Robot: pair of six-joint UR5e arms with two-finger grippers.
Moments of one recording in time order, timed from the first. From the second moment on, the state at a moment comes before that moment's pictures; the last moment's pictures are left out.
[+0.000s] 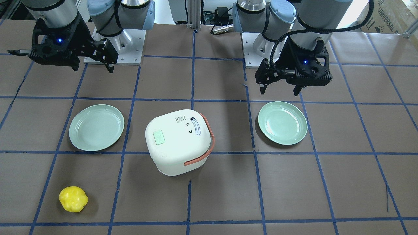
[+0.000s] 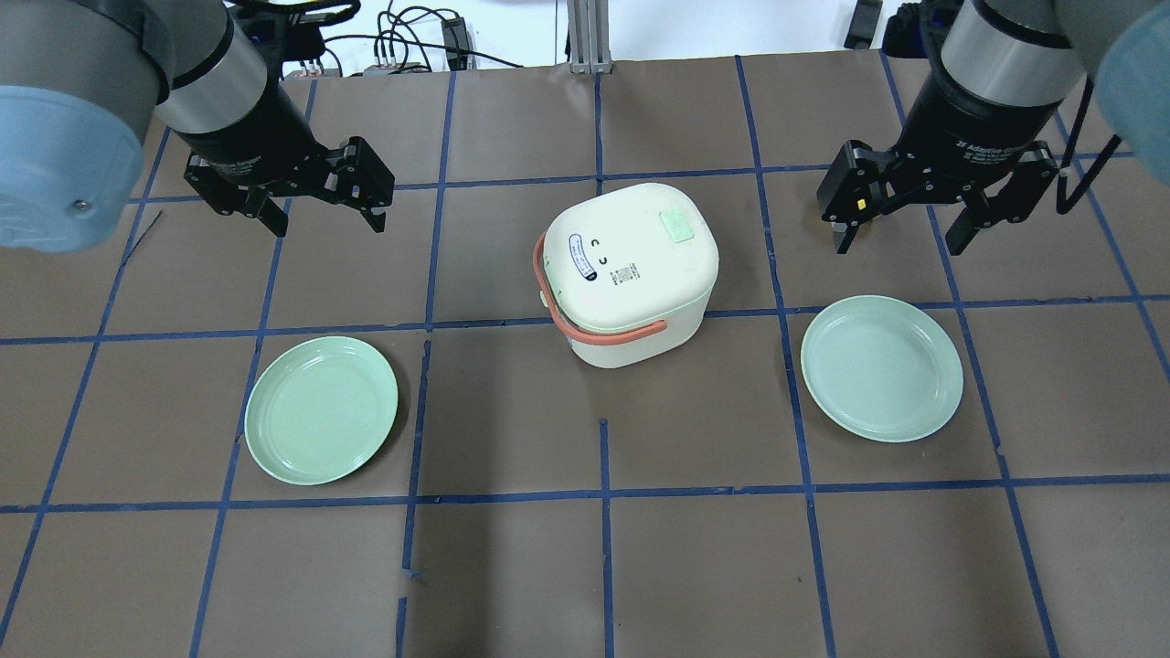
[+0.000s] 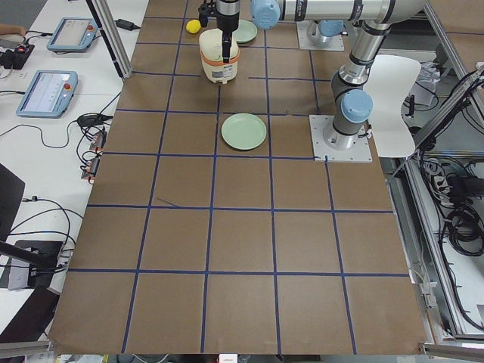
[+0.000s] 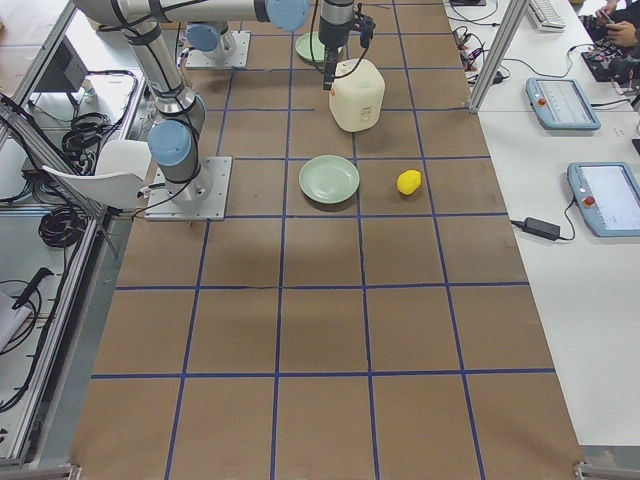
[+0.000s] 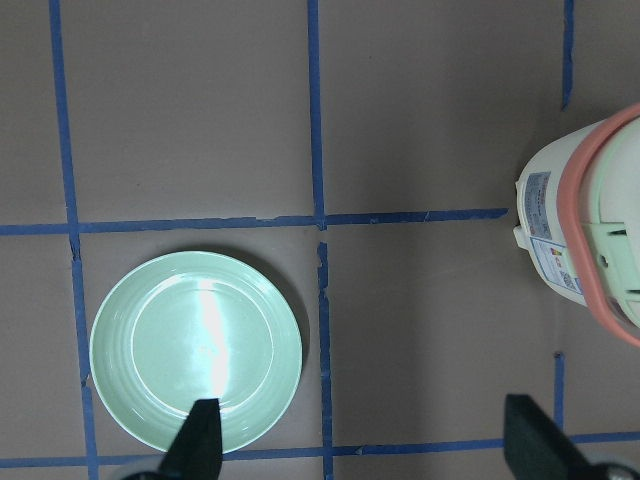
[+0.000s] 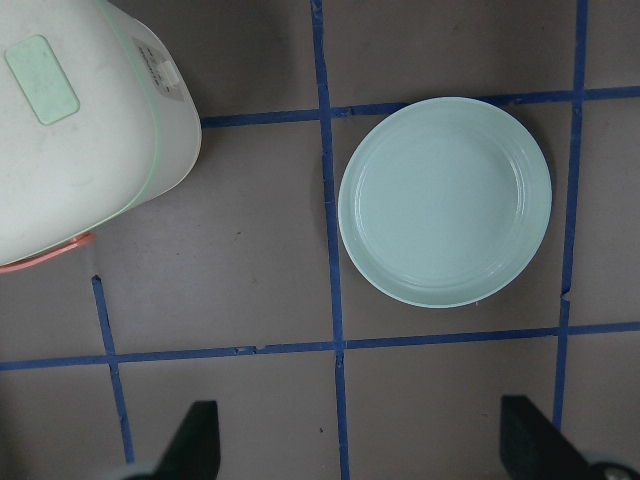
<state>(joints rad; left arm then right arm) -1.57 -1.57 -1.62 -1.47 1.54 0.02 1.54 -1.63 1.59 -1.46 -1.56 0.02</state>
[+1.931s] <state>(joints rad) -1.57 -1.57 -1.62 -1.47 1.54 0.02 1.73 -1.23 1.38 -1.67 -1.43 0.12</state>
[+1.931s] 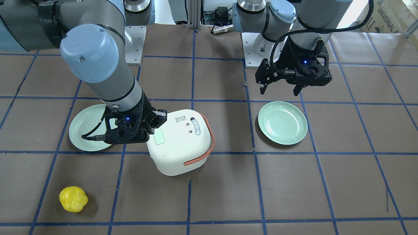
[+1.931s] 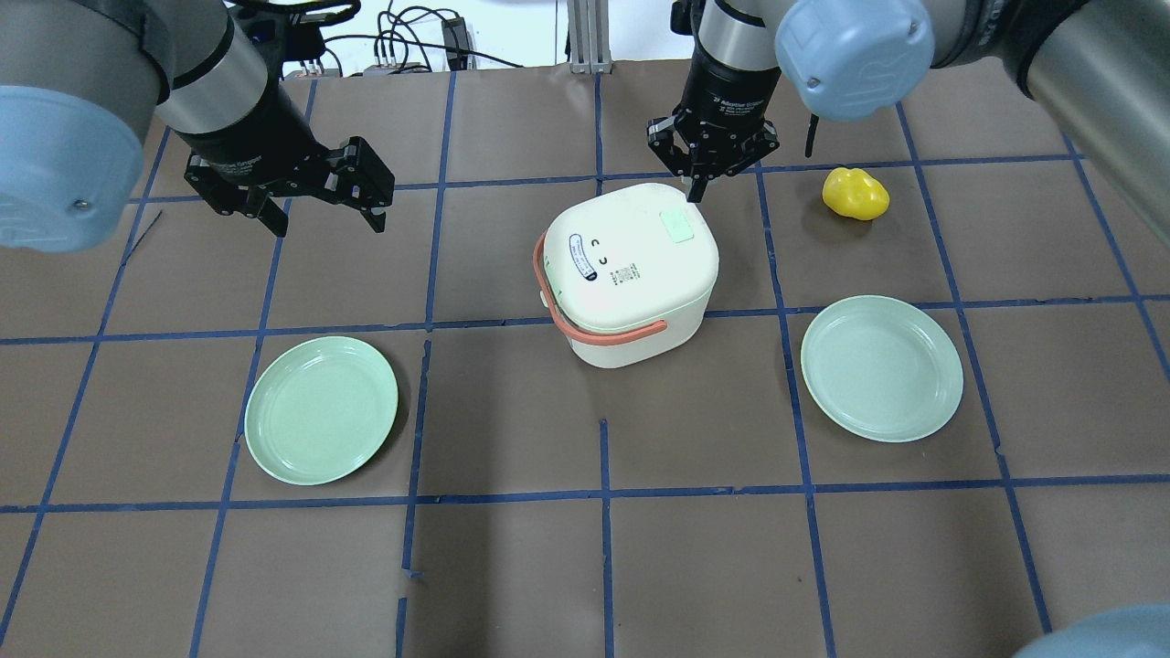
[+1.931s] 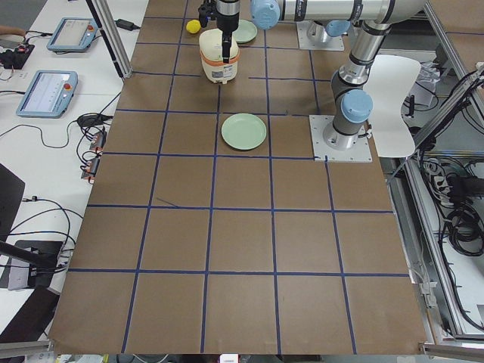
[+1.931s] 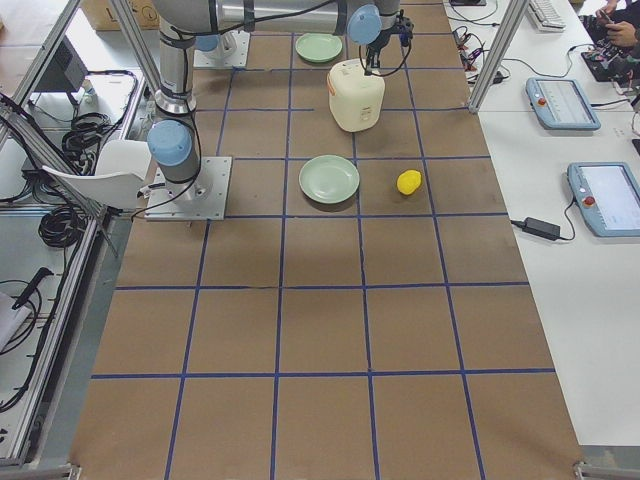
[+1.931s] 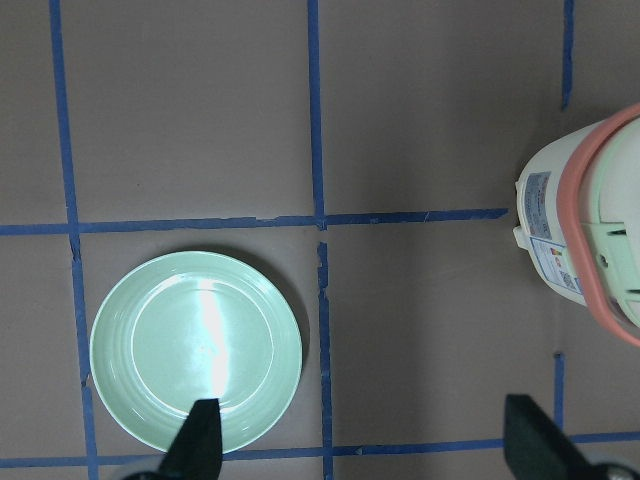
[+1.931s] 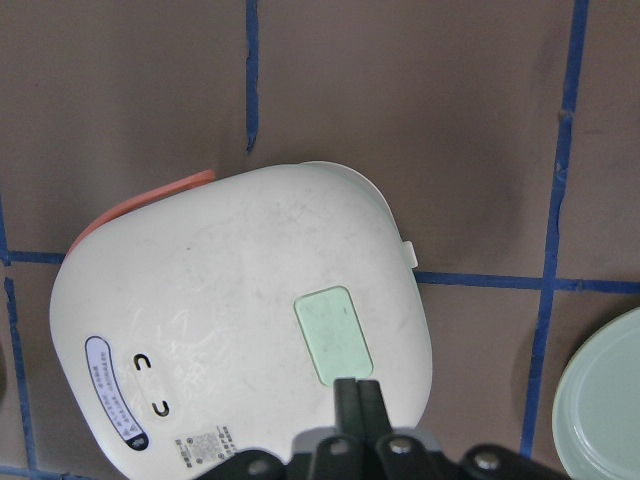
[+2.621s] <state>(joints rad) -1.57 -1.57 -1.62 -1.47 1.54 0.02 1.73 -1.21 1.40 -1.68 -1.43 0.12</state>
